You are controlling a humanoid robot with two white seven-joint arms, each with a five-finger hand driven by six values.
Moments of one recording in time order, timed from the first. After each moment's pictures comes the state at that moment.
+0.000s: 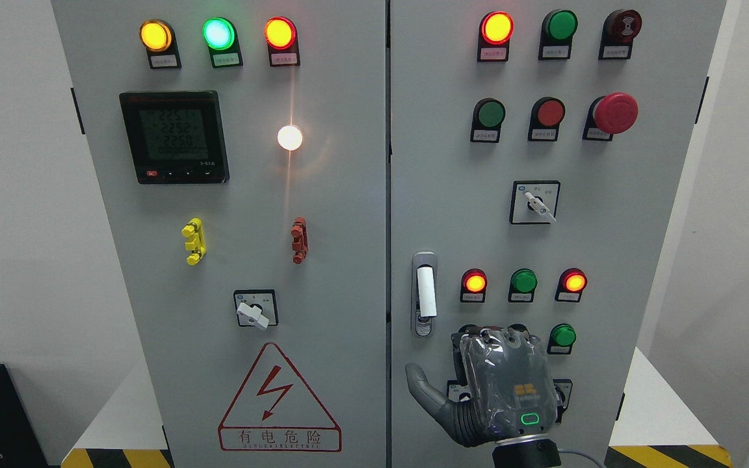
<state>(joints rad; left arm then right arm) 0.00 -0.11 -0.13 0.00 0.16 -0.11 0.00 -0.33 0.10 0.29 -1.88 1.41 0.17 -0.06</state>
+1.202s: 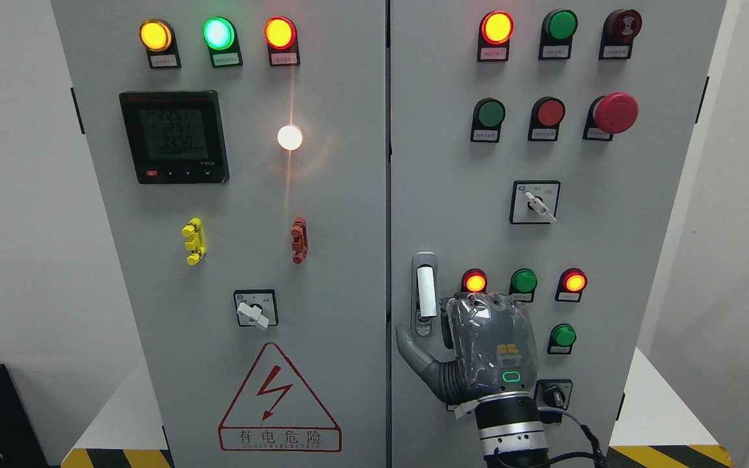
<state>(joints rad) 0.00 -0.11 -0.13 0.00 0.16 -0.11 0.00 -0.44 0.13 0.29 -1.78 1.41 0.22 -0.06</state>
